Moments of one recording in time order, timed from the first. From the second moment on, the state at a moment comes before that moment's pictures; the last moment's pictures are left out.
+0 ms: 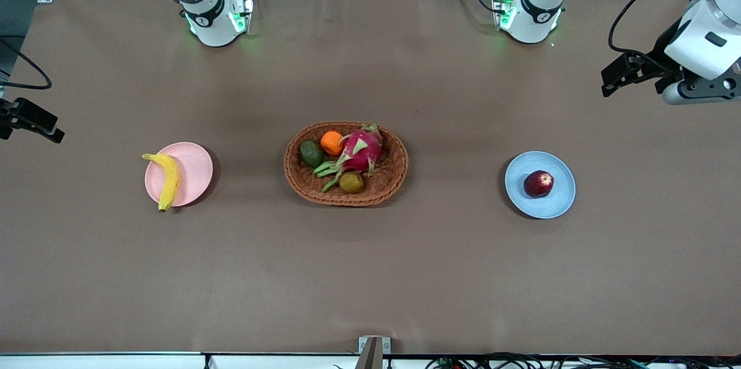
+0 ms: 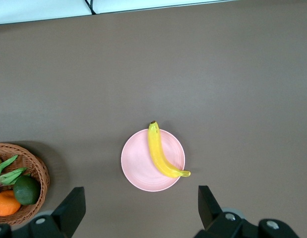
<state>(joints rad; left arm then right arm) -0.03 -0.05 -0.13 -1.58 0.00 1.50 -0.19 -0.07 0.08 -0.01 -1.46 0.01 1.64 0.01</state>
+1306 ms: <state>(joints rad) -0.03 -0.08 -0.12 -1.60 0.01 1.47 -0.11 -0.01 -0.17 -0.09 -1.78 0.00 1.70 -0.01</state>
